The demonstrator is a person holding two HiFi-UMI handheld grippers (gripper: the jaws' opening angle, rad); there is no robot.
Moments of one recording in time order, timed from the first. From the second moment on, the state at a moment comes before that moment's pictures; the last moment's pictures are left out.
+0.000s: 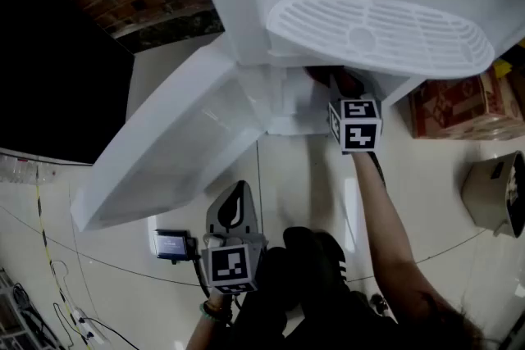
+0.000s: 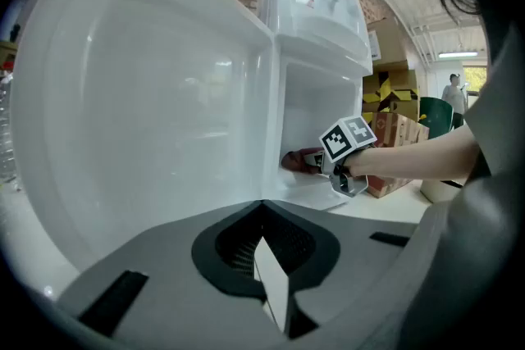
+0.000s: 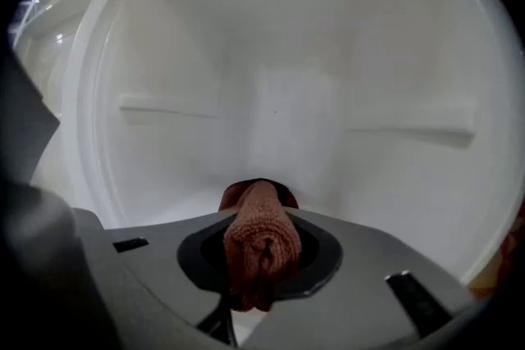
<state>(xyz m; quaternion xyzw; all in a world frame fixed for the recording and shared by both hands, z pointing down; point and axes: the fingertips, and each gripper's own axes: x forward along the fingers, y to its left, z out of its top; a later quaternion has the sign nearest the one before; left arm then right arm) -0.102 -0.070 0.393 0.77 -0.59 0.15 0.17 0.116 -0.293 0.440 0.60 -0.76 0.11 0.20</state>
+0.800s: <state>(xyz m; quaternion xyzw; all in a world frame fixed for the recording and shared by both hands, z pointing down) -0.099 -0.067 0.393 0.78 -0.59 0.16 0.16 0.017 -0.216 0.413 0.50 -0.85 0.08 0.14</state>
